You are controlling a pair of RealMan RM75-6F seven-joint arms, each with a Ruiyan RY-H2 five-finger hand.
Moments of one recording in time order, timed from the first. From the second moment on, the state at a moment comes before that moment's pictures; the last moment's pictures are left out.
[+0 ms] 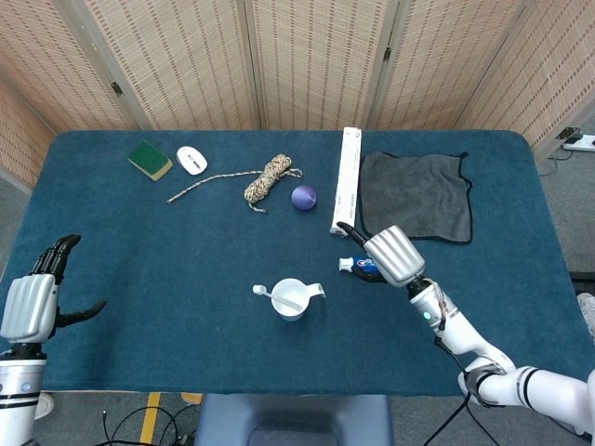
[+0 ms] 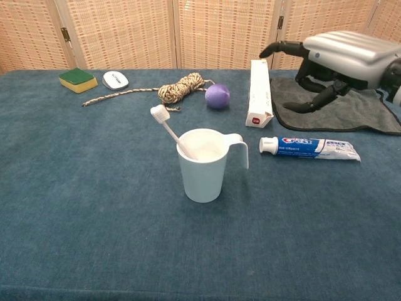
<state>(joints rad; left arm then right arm) -0.23 -1.08 -0.17 -1.90 1.31 1.46 0.18 0.70 -1.44 0.09 -1.35 -1.49 1.16 -0.11</state>
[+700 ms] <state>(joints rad) -0.22 -1.07 -0.17 -1.92 1.31 1.46 0.19 0.75 -1.53 0.08 -1.16 -1.35 0.88 -0.22</state>
